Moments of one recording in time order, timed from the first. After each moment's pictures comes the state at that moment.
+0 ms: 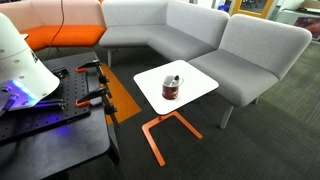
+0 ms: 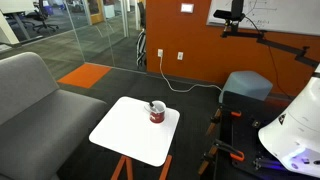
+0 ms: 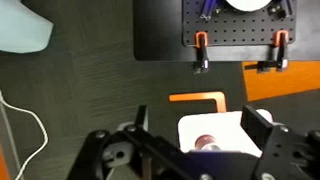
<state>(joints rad) -0.19 -0.59 -0.27 -2.49 -0.27 1.71 -0.33</state>
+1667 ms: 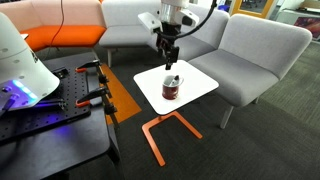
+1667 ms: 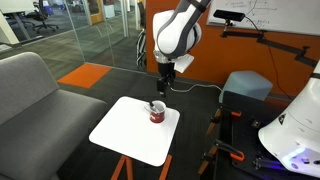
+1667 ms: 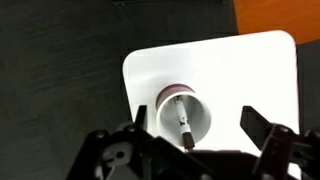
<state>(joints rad) -0.06 0.36 -0.09 -2.35 0.07 2.56 -0.15</state>
